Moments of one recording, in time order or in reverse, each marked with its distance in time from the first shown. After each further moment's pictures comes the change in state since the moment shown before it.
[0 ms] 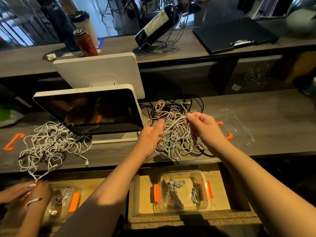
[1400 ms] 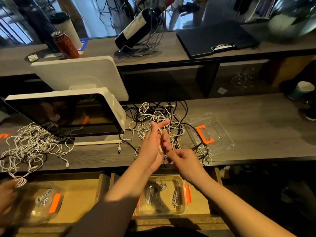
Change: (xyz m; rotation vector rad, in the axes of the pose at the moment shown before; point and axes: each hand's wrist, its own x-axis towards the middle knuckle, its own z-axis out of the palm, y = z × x) left_hand 0.002 0.038 0.113 -0.783 -0.042 -0.153; right_hand -0.052 0.044 -0.042 -0.207 -0.086 0.166
